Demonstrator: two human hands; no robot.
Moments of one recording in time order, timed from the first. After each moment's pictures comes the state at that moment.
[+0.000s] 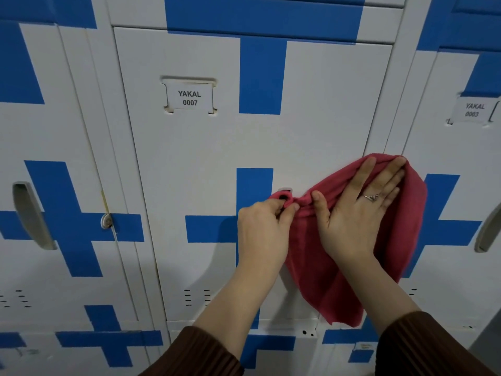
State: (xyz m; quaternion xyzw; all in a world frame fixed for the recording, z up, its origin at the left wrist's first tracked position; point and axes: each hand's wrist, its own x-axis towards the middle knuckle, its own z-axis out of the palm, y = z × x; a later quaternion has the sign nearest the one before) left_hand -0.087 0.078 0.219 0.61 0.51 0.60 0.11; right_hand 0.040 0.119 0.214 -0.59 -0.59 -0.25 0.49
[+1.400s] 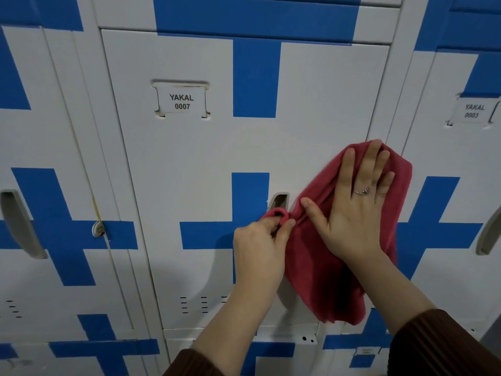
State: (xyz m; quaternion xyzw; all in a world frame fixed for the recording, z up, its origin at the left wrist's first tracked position) left_hand -0.086 0.079 0.199 0.60 0.50 0.62 0.11; right_hand 0.047 0.123 0.228 -0.53 -0.65 -0.31 0.45
